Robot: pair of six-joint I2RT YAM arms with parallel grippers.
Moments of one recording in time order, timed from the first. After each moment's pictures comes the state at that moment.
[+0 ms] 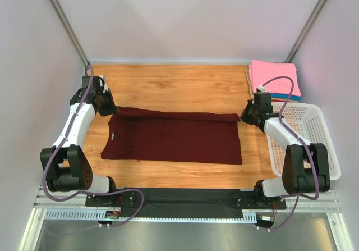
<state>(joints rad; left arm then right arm) 0.09 1.41 1.14 -0.66 0.15 -0.31 0.06 1.42 0.81 -0.19 -0.03 0.47</state>
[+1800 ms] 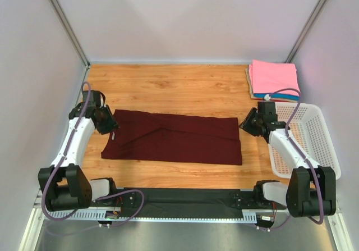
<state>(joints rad) 0.09 1.24 0.95 -0.81 0.04 -0.42 0.06 1.21 0.69 -0.38 -0.04 0.61</state>
